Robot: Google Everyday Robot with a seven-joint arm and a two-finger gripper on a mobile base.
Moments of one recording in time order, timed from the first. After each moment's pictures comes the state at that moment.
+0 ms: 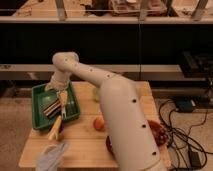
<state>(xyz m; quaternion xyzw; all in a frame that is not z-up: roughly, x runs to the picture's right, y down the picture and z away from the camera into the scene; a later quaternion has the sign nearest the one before) -0.311 0.051 0.843 -0.29 -0.38 -0.30 0.82</state>
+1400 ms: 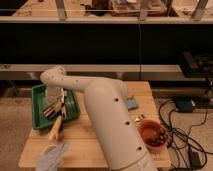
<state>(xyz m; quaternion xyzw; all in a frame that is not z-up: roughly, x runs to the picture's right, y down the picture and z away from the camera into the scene) -0.323 0.098 0.885 -0.29 -0.28 -0.34 0.85</state>
